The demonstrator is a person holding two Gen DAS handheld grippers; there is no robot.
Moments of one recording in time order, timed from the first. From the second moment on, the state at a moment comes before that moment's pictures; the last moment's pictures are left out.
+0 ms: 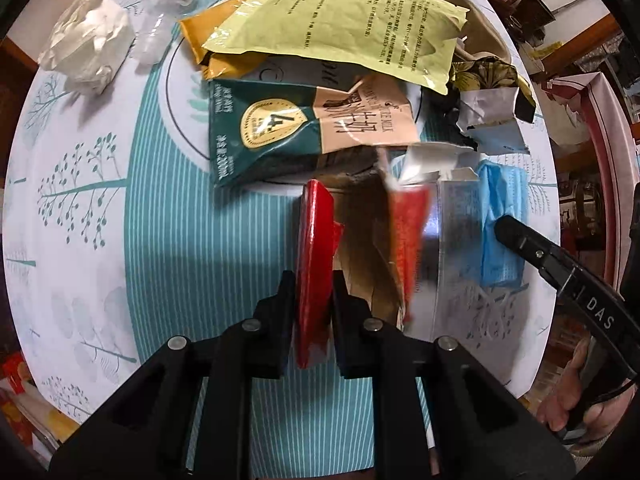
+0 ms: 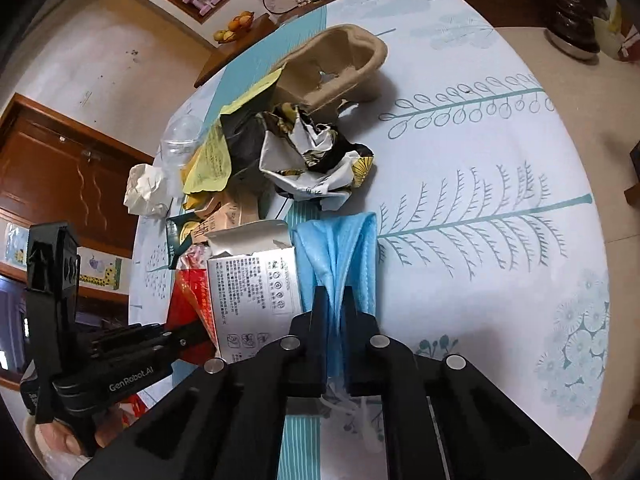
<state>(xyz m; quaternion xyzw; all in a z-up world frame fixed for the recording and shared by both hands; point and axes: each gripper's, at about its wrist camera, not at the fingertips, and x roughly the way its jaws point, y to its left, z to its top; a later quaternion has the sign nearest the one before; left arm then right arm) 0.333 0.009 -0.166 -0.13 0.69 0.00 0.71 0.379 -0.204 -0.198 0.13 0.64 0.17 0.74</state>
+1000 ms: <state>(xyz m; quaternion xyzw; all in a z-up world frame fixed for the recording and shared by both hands) 0.182 0.057 -0.014 -0.08 0.57 -0.09 0.81 0.171 -0.178 -0.045 0.13 0.49 0.14 0.85</state>
